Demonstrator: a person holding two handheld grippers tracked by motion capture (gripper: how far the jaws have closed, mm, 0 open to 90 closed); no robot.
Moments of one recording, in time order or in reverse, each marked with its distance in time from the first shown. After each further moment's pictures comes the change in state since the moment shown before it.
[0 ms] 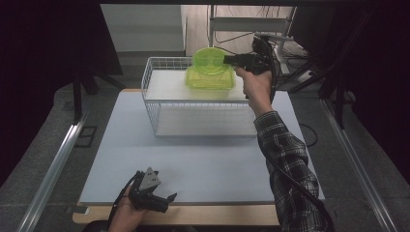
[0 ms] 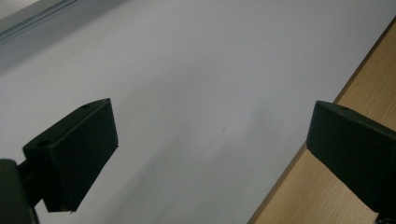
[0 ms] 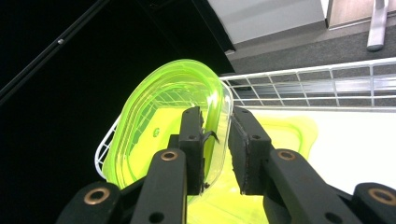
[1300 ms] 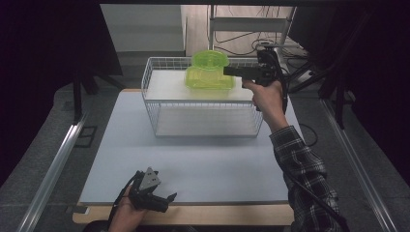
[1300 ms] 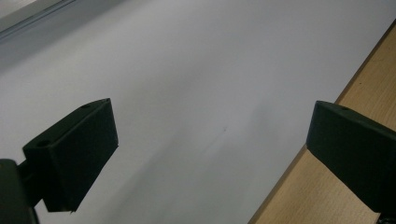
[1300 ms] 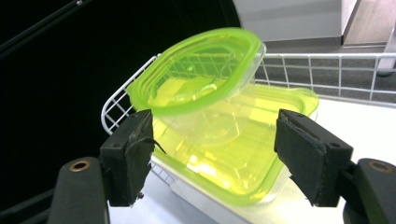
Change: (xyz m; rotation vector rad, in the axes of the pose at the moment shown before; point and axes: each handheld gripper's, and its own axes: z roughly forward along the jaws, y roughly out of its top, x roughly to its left) left arm 0.000 0.000 0.000 0.004 0.004 0.000; right arm -0.001 -0.024 -0.029 0.036 0.057 -0.200
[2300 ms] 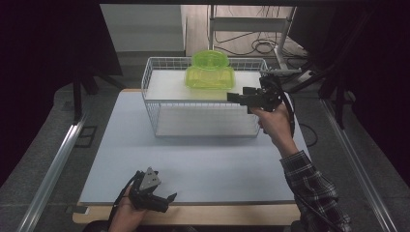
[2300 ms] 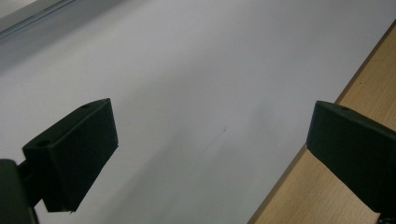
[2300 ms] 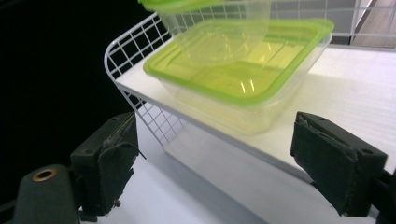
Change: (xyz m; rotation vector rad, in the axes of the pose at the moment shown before) left arm -0.001 0.000 0.000 0.000 0.003 -0.002; right arm -0.003 -0.057 -0.018 0.039 0.019 -0.119
